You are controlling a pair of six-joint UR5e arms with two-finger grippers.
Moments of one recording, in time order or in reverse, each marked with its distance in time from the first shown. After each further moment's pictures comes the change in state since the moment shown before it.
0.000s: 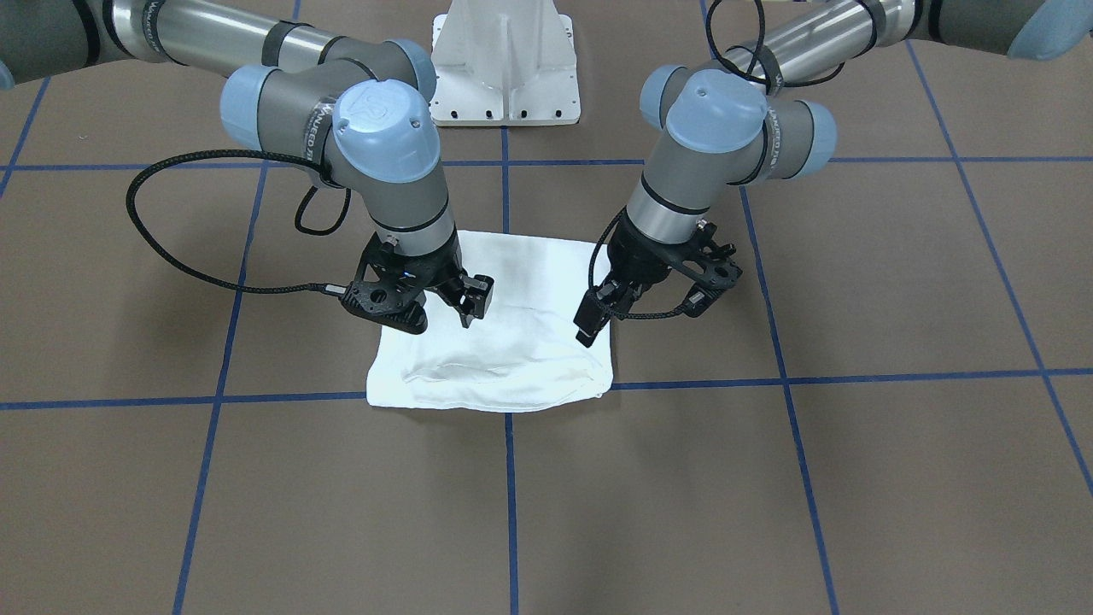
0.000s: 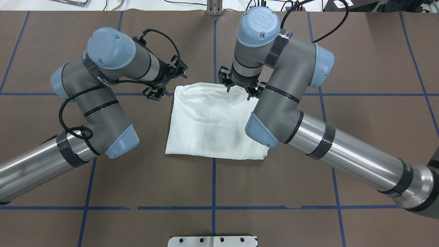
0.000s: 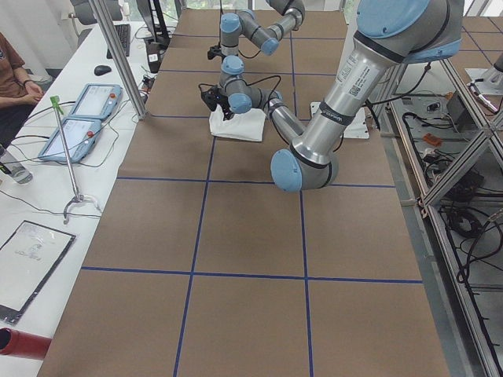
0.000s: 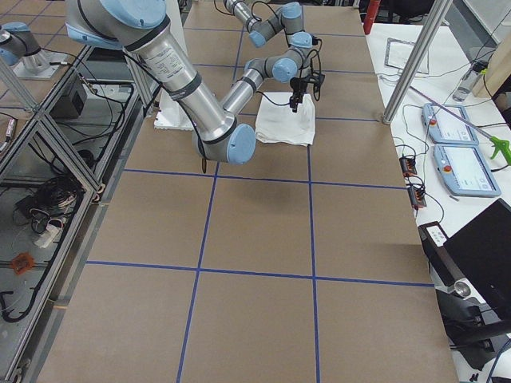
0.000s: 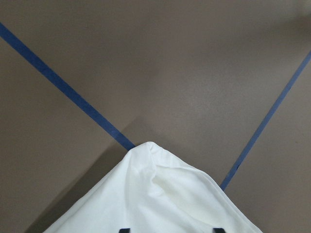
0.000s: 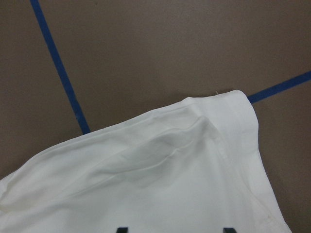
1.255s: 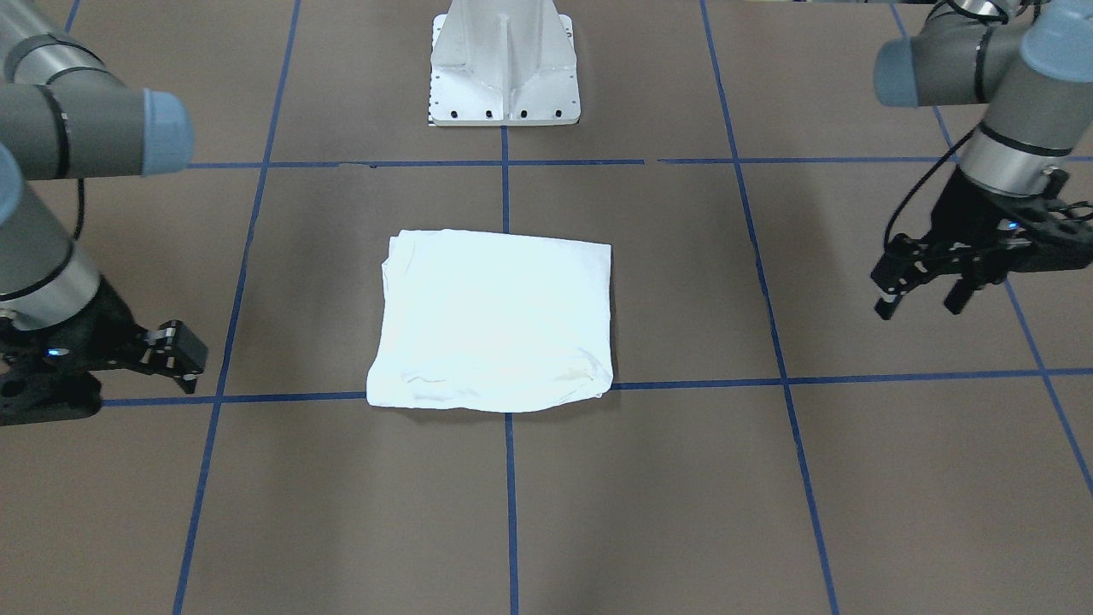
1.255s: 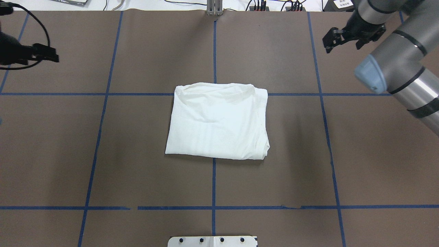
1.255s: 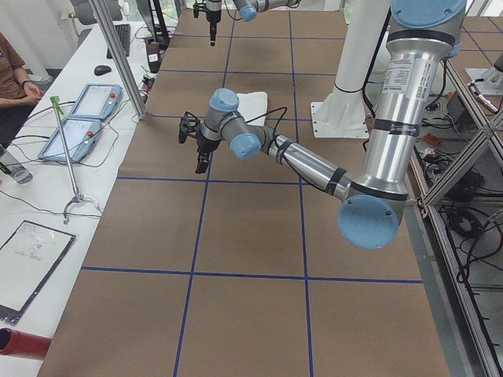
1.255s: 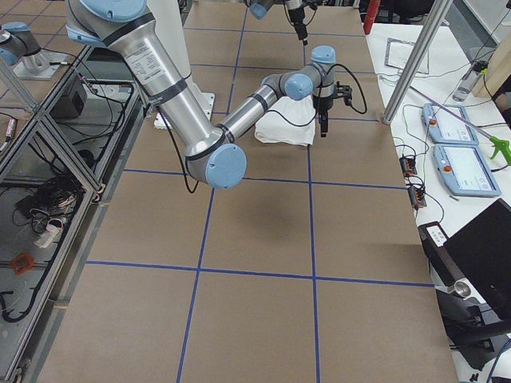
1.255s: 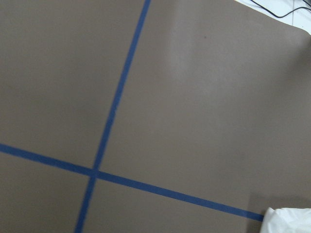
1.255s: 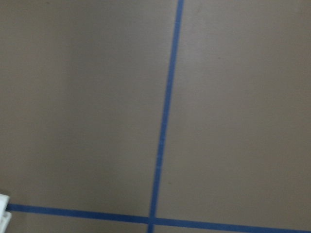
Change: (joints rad) left arm -0.417 0.507 -0.258 0.005 -0.100 1.103; right arm 0.419 -0.342 0.137 -0.006 0.124 -0.924
